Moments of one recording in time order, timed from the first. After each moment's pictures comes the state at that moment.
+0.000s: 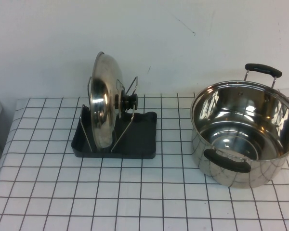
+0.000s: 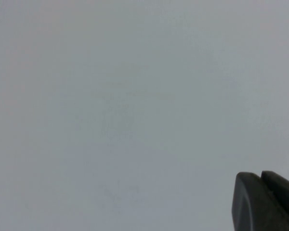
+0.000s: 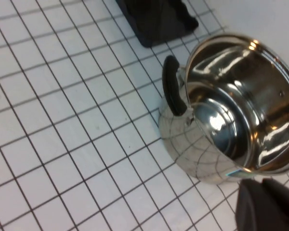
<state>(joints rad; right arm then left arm) 0.84 0.65 -1.05 -0.20 1.21 -0.29 -0.04 0.81 -1.04 1.76 -0.03 -1.39</state>
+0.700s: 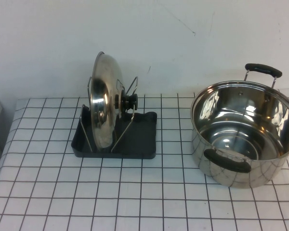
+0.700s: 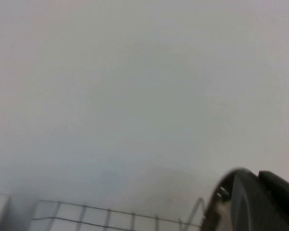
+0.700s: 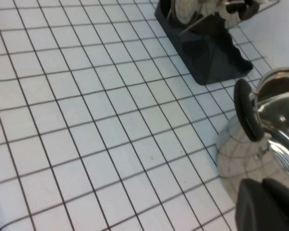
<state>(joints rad) 0.84 0.41 -0.67 -0.03 0.91 -0.39 -0.24 0.79 -0.73 1.01 0.15 -1.34</state>
